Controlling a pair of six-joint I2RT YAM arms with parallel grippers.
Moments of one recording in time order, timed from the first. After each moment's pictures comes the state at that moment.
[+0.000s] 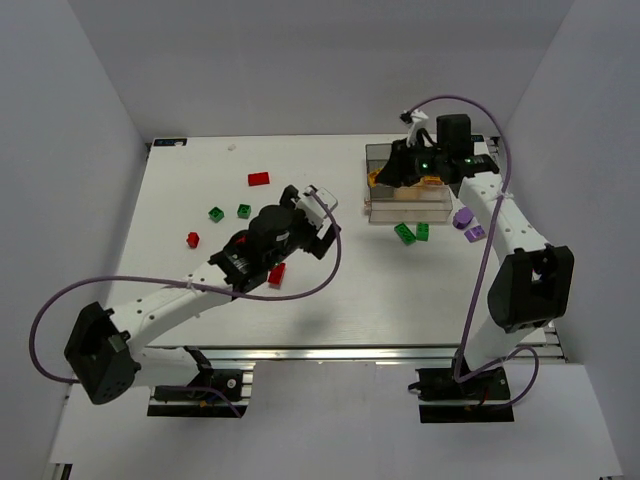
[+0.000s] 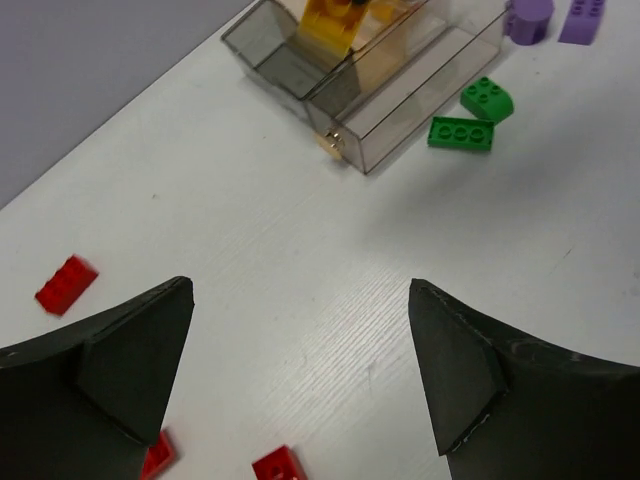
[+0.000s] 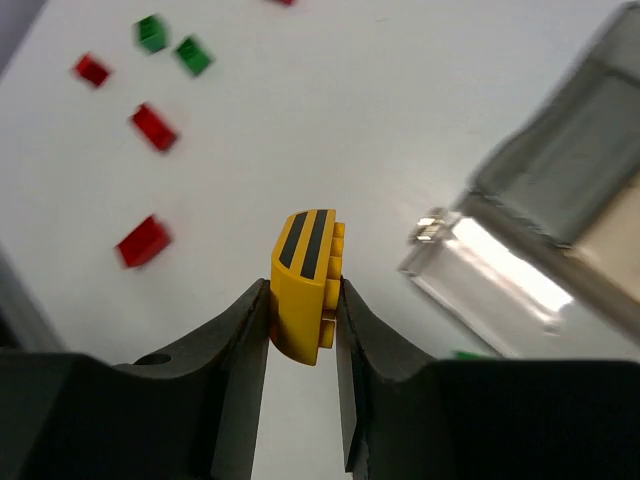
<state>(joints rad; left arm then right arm) -0.83 1.27 0.93 0.11 -0.14 0.21 0.24 1.65 1.49 -0.46 -0.71 -0.01</state>
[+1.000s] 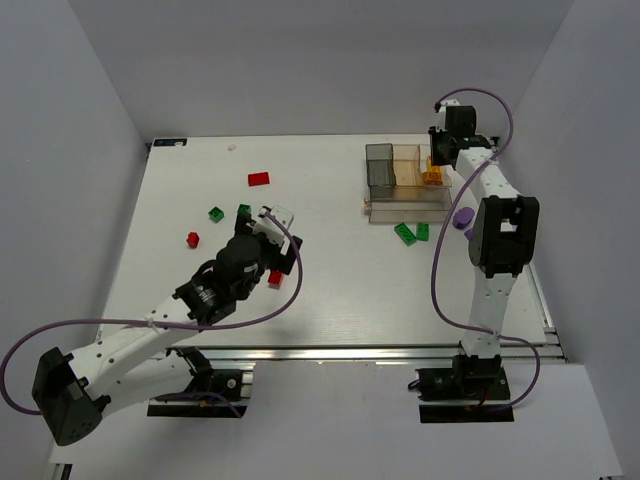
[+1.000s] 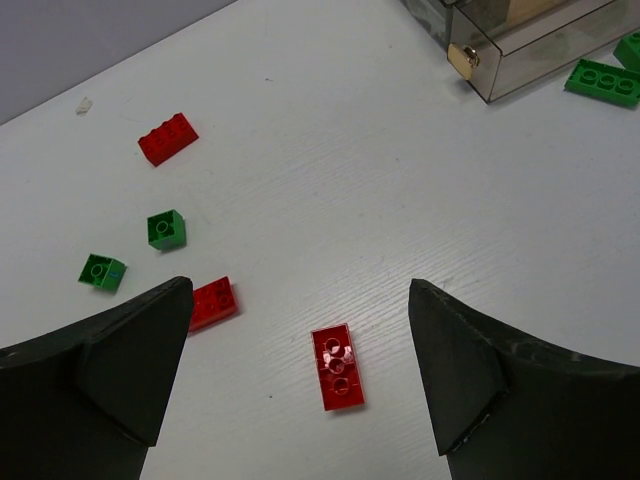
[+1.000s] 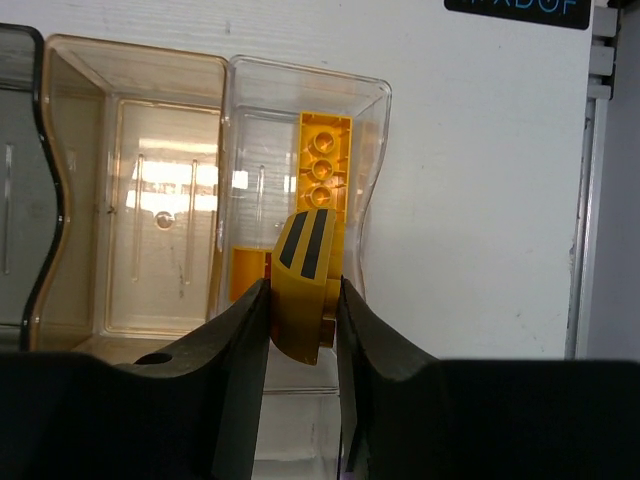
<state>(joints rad) -0.84 0.93 0.69 -0.03 -0.45 0.10 0.06 2.15 1.88 -0.42 0.07 -0.14</state>
